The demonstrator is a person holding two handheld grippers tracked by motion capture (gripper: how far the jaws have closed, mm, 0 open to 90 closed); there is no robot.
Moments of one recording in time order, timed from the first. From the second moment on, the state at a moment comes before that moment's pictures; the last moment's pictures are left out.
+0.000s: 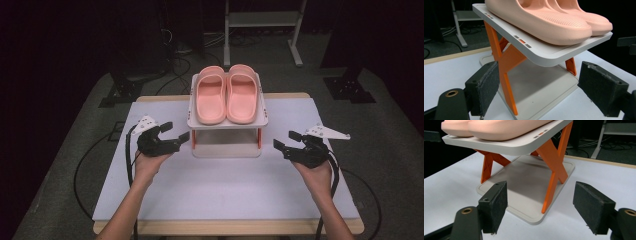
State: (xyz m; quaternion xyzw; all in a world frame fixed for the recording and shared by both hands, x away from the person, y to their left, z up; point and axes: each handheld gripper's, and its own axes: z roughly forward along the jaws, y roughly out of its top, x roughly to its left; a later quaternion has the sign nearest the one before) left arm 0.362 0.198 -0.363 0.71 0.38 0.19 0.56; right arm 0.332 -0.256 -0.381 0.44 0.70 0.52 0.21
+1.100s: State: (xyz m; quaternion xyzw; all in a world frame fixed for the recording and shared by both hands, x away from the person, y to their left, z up) left arm 0.351 0.207 -0.381 0.71 0.39 0.19 0.56; right arm 0.312 -0.271 -0.400 0.46 0.70 0.52 0.21
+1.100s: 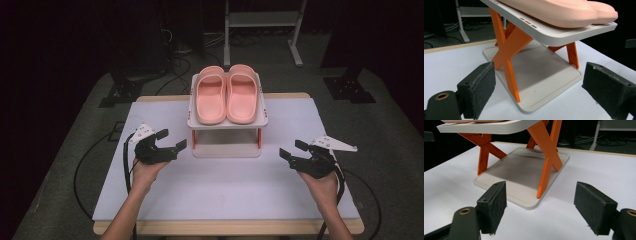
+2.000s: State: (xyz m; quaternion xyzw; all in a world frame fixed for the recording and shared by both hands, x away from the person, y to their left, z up) left arm 0.335 0.211 -0.394 0.71 0.39 0.18 0.56; right arm 0.298 -0.275 -0.416 0.46 0.70 0.51 0.20
